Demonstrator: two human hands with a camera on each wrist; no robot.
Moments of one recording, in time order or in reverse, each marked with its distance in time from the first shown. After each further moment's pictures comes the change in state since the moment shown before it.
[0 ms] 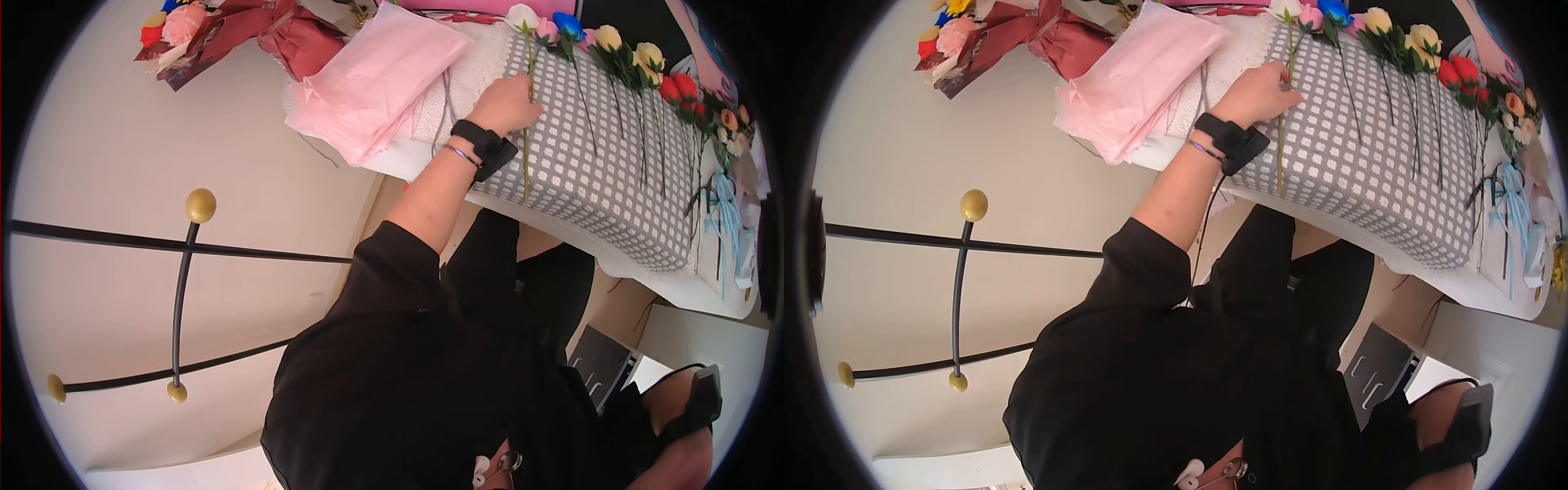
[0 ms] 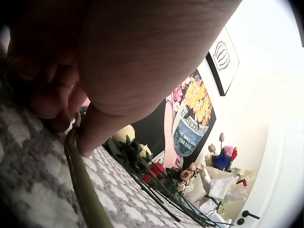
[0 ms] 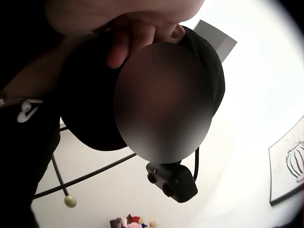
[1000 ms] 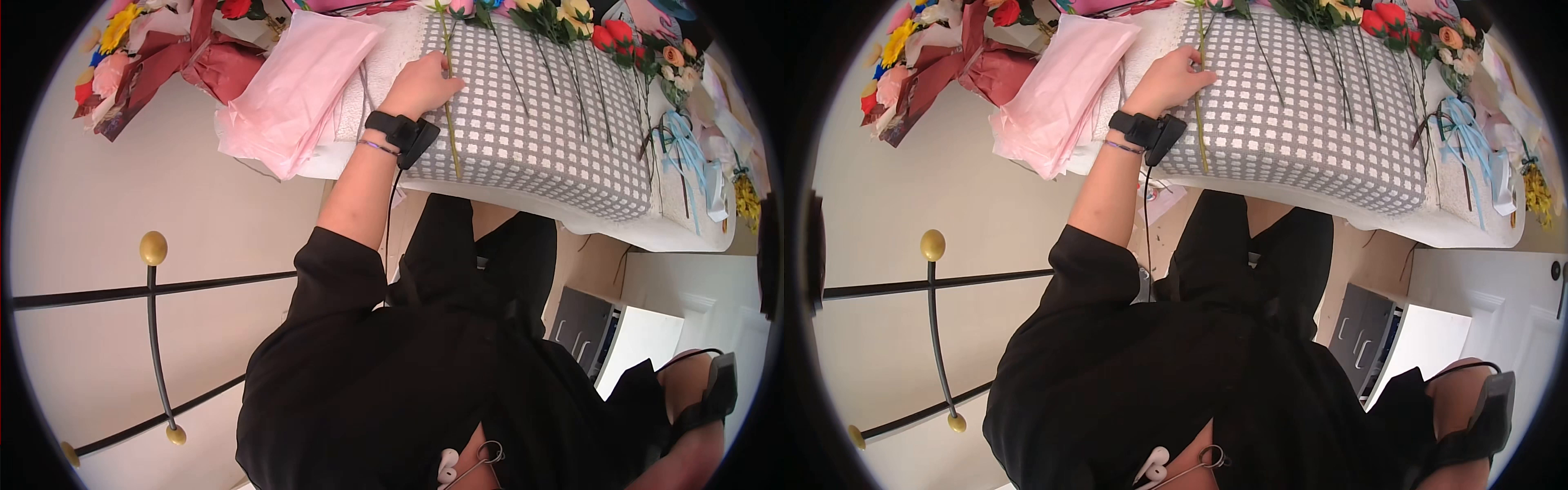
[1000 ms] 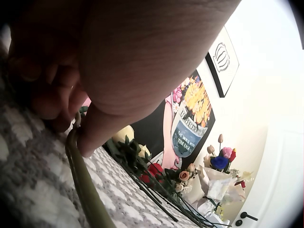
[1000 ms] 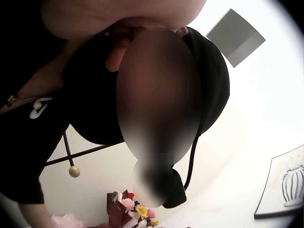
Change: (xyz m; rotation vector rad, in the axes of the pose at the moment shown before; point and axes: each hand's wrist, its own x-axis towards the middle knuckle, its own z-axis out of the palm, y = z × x) left_hand 0.006 -0.009 0.004 0.027 -0.017 0.004; right_hand 0.031 -0.005 -0.003 -2.337 -0.559 -1.376
